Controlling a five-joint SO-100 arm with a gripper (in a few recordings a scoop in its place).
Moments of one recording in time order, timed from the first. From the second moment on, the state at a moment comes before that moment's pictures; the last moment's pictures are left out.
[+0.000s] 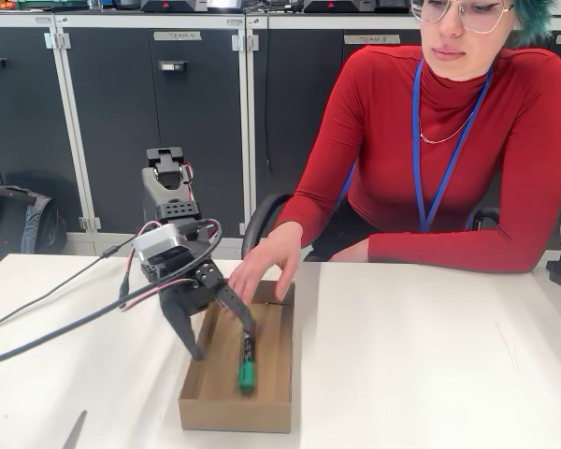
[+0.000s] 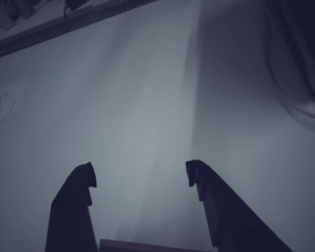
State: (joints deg) arm -16.5 75.1 84.9 8.6 -70.9
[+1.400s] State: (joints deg) arm -7.4 111.2 122.3 36.9 -78.4
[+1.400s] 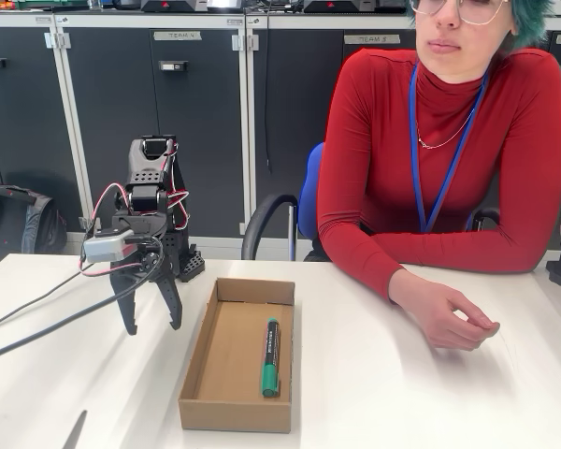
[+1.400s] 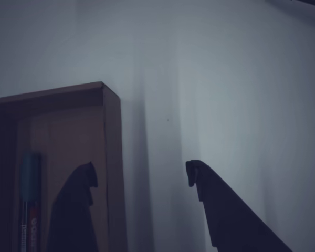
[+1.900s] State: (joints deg) arm -7.6 114.2 124.5 38.7 -78.4
